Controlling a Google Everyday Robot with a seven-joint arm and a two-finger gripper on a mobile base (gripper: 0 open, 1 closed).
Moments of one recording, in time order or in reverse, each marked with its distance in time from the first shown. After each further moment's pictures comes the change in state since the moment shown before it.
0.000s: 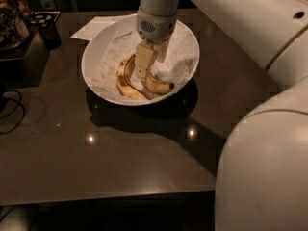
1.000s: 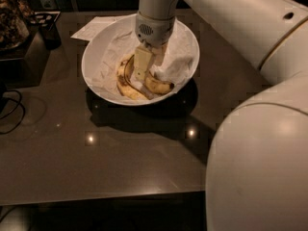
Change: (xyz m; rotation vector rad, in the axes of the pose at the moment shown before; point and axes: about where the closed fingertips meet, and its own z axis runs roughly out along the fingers) arm -0.005 0.001 0.011 -0.034 0.011 -0.002
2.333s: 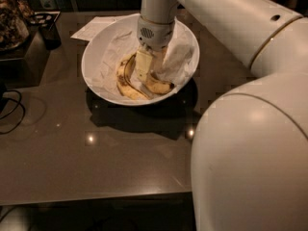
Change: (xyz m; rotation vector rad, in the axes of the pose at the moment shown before) arm -0.002 -0.010 0.018 -0.052 0.015 0.022
